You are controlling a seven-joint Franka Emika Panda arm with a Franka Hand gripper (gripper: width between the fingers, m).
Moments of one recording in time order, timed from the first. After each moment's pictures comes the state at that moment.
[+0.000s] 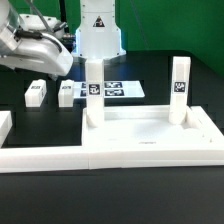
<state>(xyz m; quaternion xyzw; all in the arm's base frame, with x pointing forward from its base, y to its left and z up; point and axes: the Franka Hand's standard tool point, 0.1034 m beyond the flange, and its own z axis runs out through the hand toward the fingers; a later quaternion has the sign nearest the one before) 0.464 -0.155 0.076 -0.89 0.27 0.36 0.11</state>
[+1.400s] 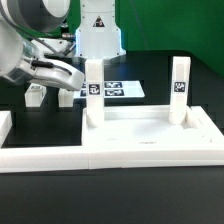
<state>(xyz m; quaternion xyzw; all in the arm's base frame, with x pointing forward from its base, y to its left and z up) 0.406 -0.125 0.032 -0.85 0.27 0.42 0.16</state>
